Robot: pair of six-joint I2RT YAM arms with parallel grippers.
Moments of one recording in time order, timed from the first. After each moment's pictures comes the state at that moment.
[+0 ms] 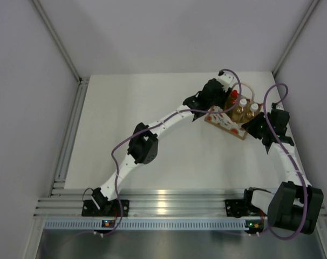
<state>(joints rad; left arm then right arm) -0.86 2.55 2.44 -0.18 -0.18 -0.03 -0.21 1.12 0.70 -0.23 -0.27 0.53</state>
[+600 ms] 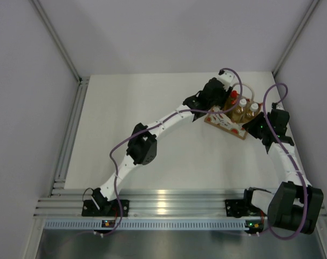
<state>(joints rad) -0.88 2.51 2.43 -0.20 -0.22 -0.03 -0.21 1.12 0.70 -0.23 -0.26 0.52</state>
